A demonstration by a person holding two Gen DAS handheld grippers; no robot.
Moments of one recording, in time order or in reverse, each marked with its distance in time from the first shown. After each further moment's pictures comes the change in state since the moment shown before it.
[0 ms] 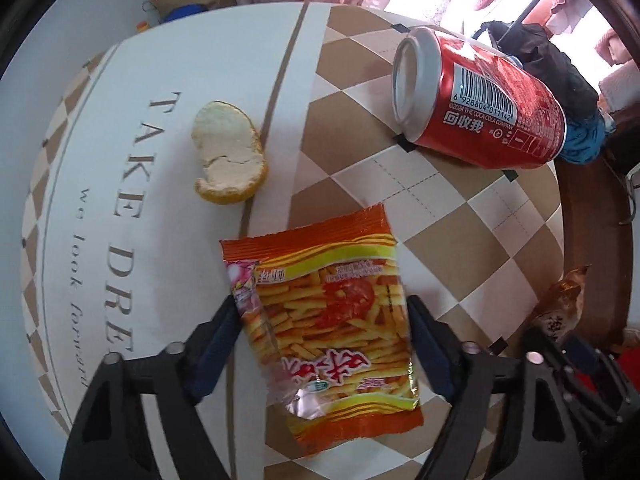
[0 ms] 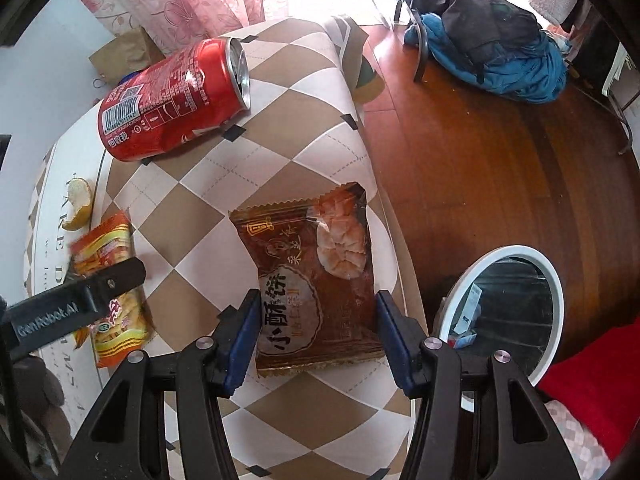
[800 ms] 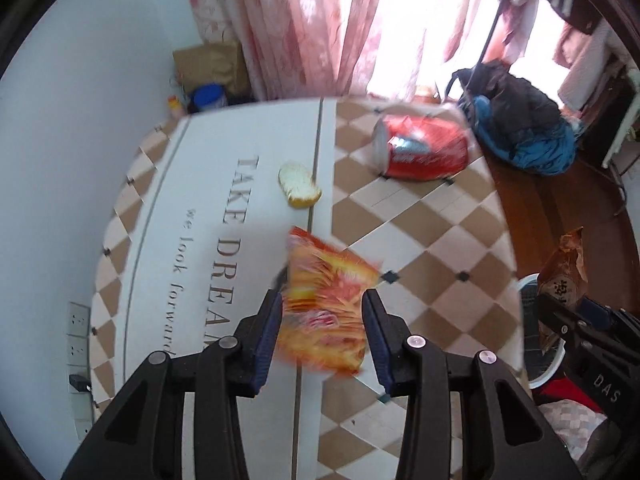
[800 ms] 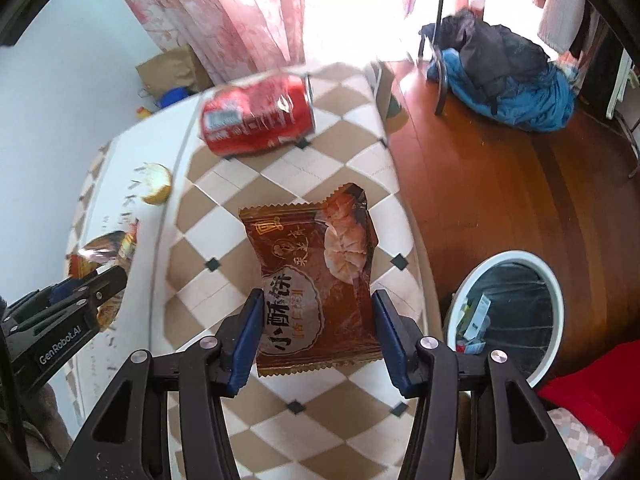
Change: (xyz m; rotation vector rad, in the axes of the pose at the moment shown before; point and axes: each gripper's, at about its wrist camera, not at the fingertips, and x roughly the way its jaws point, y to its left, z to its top) left arm -0.142 0.016 -0.093 0.096 -0.288 0.025; right arm -0.081 0.016 -0.053 -0.073 -0.136 0.085
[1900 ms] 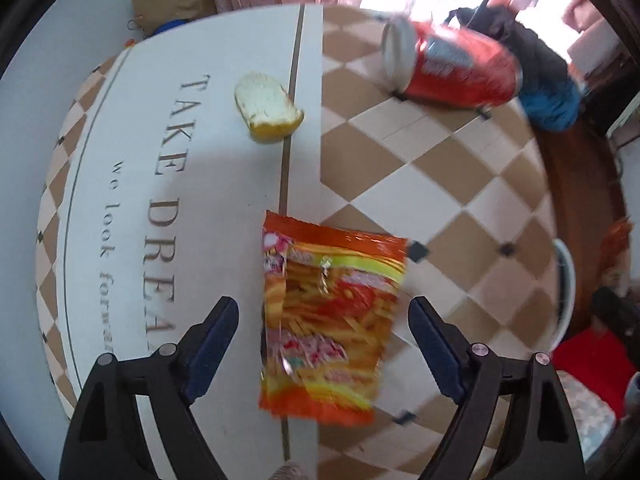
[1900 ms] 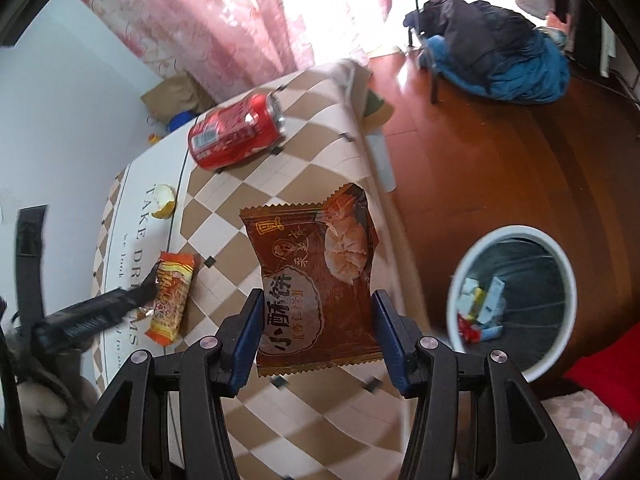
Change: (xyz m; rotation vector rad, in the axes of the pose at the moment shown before) left arm 0.115 0.009 0.003 0.019 0.285 -0.059; right arm -0.006 -0.052 -0.012 0.109 0.000 0.108
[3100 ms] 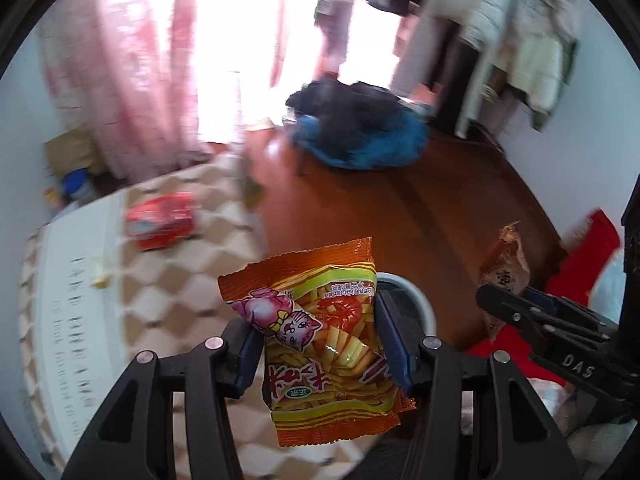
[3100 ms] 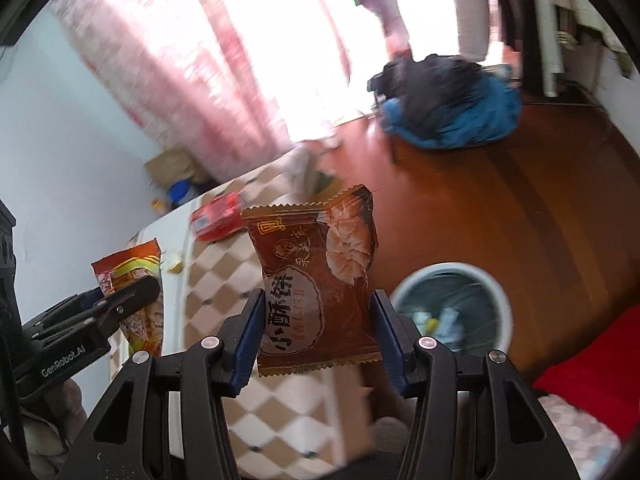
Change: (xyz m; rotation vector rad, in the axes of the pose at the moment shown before) left arm -0.175 -0.236 -0.045 0.327 -0.343 -0.282; right arm -0.164 -0.093 -0.020 0.083 -0.240 -0.019
